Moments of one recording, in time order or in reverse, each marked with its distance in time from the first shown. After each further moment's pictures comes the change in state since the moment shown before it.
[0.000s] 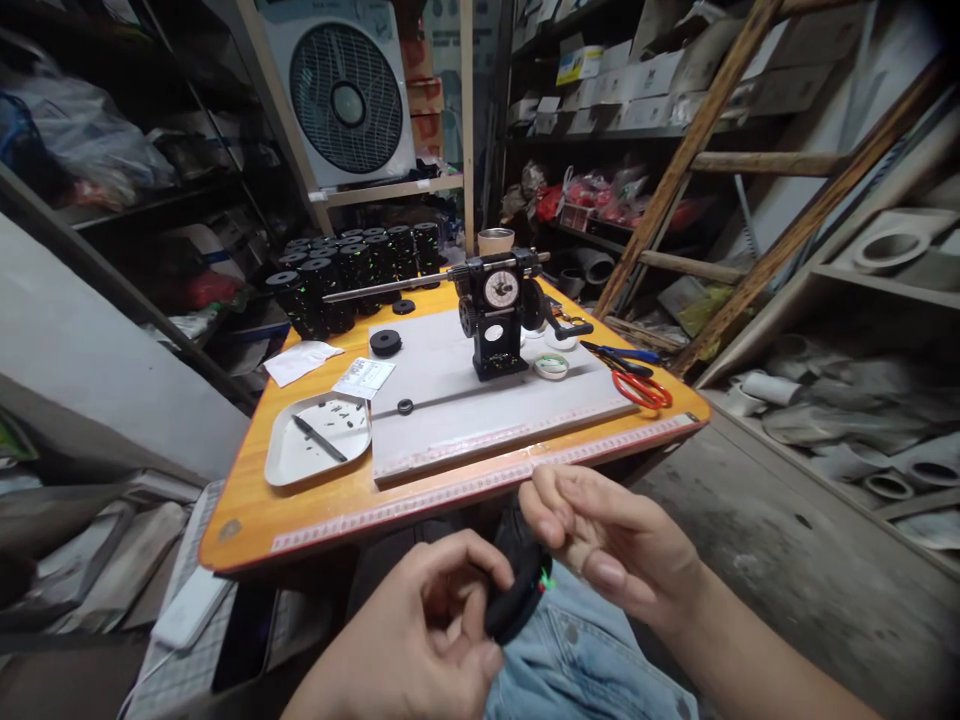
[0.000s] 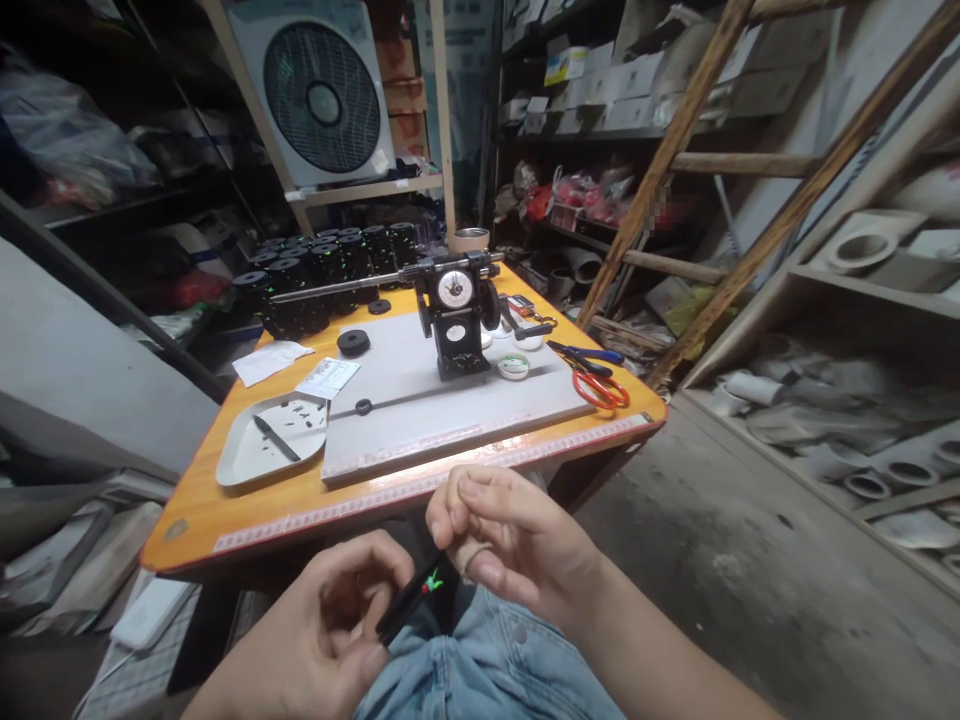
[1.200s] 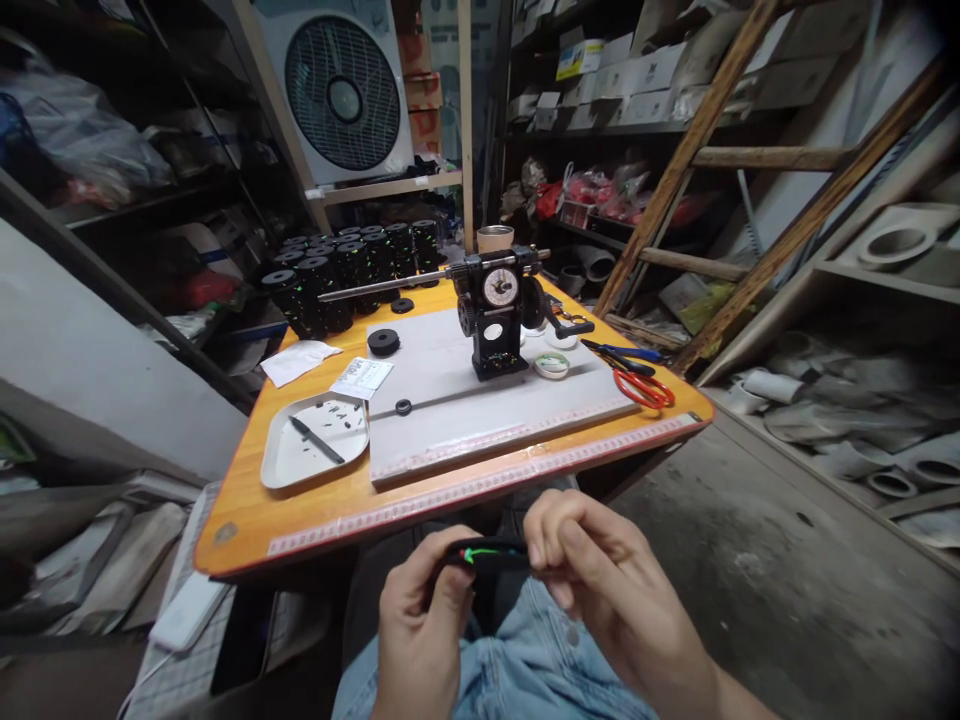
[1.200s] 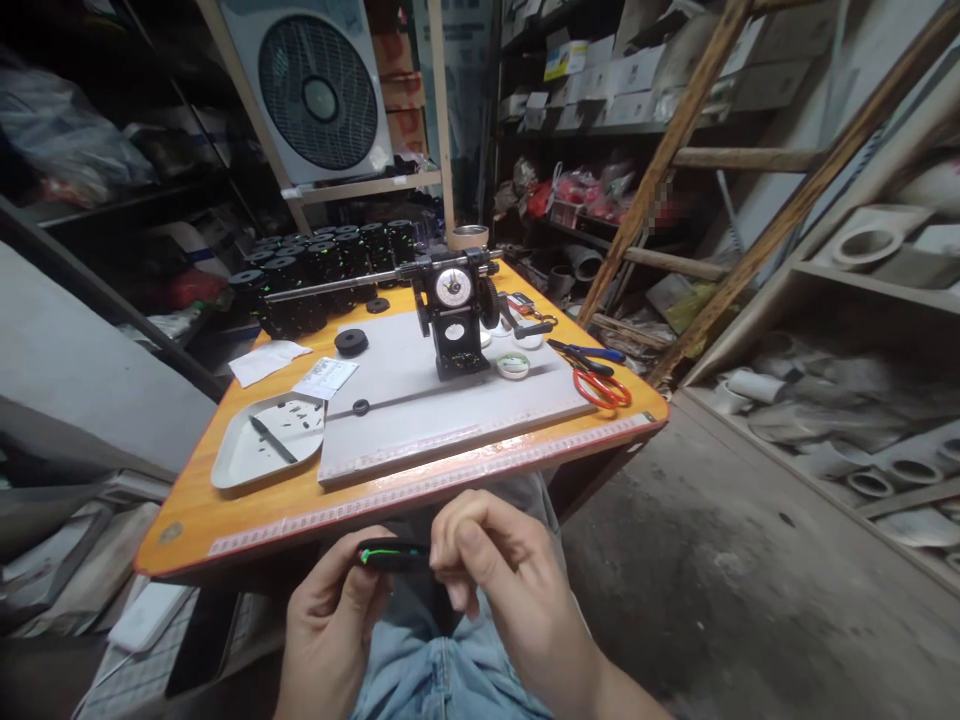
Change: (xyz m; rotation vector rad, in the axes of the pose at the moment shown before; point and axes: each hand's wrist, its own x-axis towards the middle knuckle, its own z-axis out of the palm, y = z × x) left_hand 0.016 -0.038 0.037 -0.297 0.723 0.166; right_hand -0.013 0.039 0.005 -0.500 0.263 -0.435
